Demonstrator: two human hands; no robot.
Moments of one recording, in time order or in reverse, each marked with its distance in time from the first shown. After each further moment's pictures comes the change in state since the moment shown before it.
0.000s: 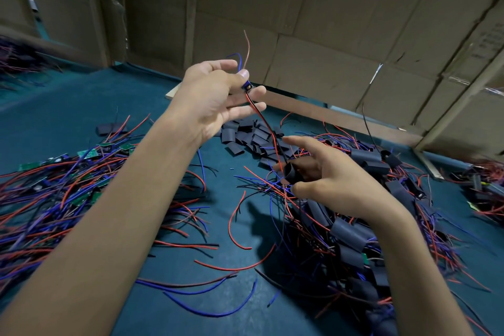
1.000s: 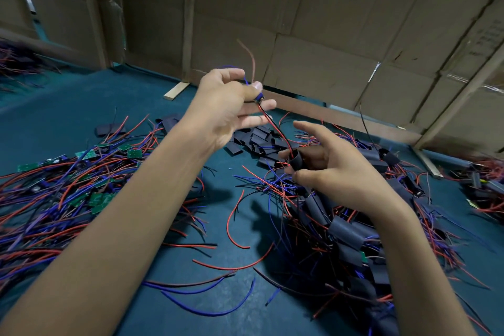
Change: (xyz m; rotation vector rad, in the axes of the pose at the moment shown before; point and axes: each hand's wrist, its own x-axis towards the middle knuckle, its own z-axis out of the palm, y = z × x) left_hand -0.004 -0.016 0.016 0.077 -0.009 -0.027; right_hand 0.004 0.006 -0.003 0.163 0.107 -0.096
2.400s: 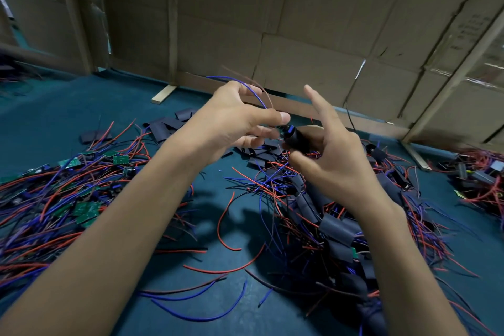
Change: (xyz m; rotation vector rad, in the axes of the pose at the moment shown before) left_hand -0.022 -0.005 0.015 0.340 -0.228 -0.035; right_hand -0.004 -0.005 -0.001 -0.211 0.300 -0.311
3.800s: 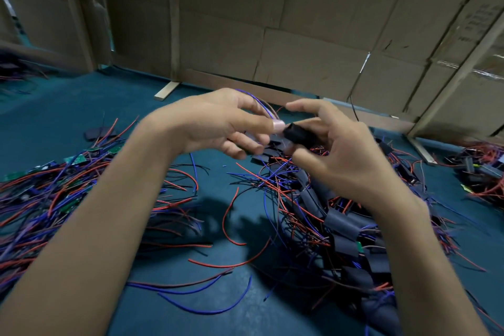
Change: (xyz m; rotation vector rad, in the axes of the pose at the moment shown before) left_hand 0.004 -0.002 -0.036 0.303 -0.336 -0.128; right_hand -0.001 -0.020 -0.011 -0.015 -0.085 -0.039
